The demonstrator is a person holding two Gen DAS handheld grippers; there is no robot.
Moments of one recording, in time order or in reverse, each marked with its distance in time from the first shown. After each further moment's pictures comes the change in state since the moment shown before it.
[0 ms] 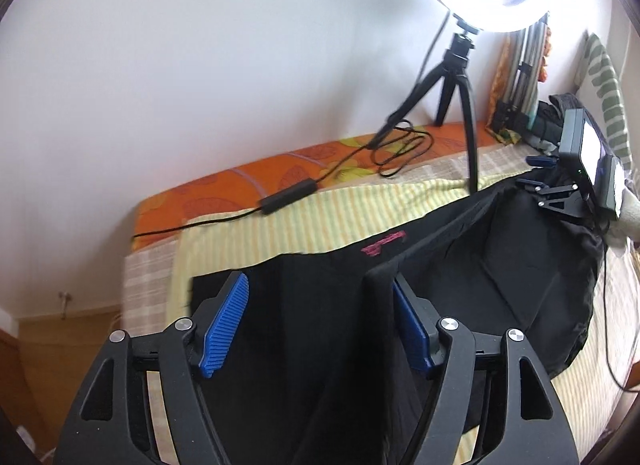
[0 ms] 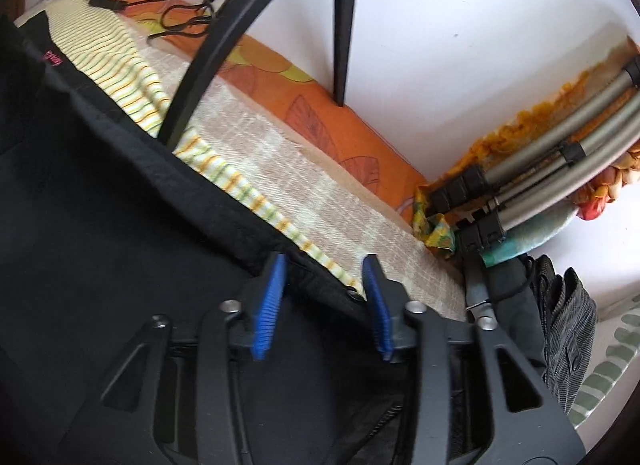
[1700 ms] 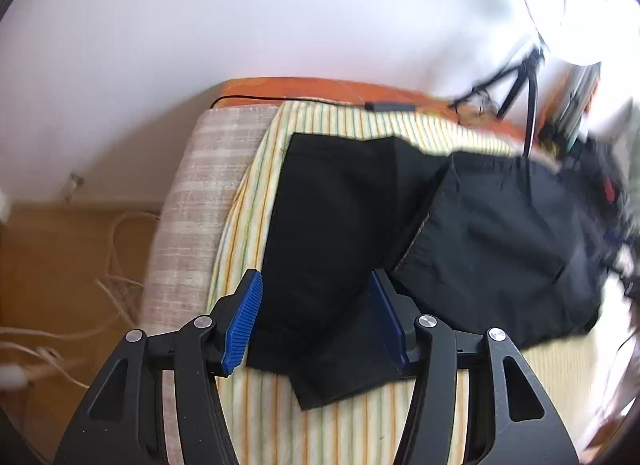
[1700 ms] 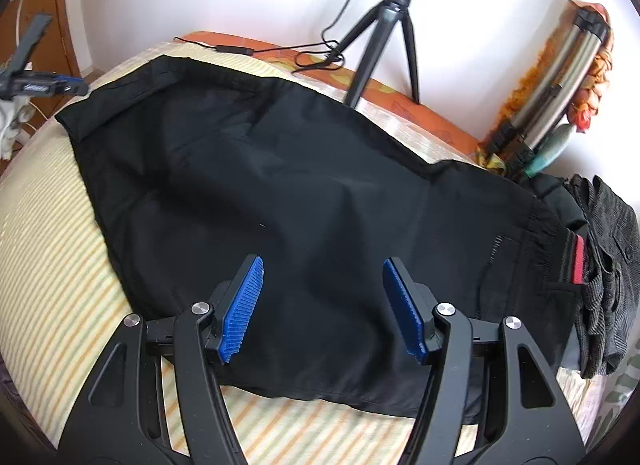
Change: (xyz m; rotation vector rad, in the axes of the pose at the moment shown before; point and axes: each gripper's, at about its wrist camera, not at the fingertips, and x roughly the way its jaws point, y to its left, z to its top) left arm -0.008 0.087 -0.108 -0.330 0.060 -0.052; right arm -0.136 0.067 -0.086 0.131 -0.151 0.302
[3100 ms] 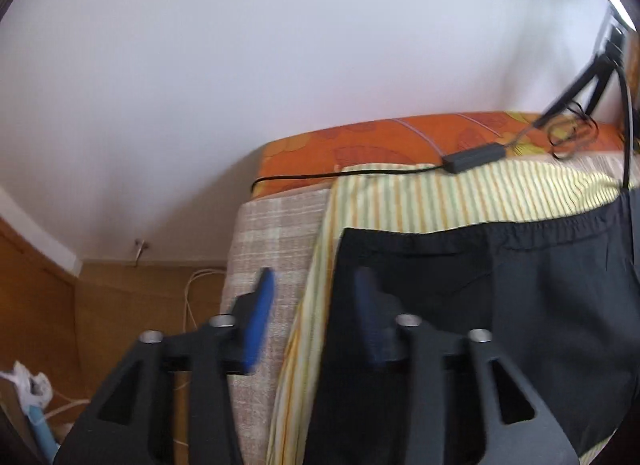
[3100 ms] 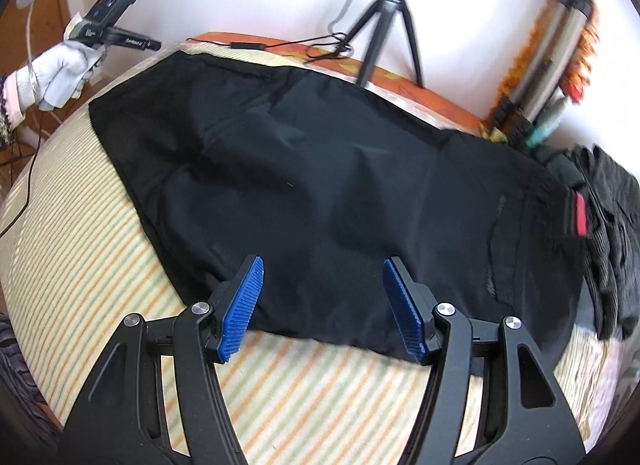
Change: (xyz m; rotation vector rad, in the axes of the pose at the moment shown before) left arm 0.053 -0.020 0.084 0.150 -0.015 0.409; right arm -0.028 -0.008 -0.039 0.080 0.012 0.021
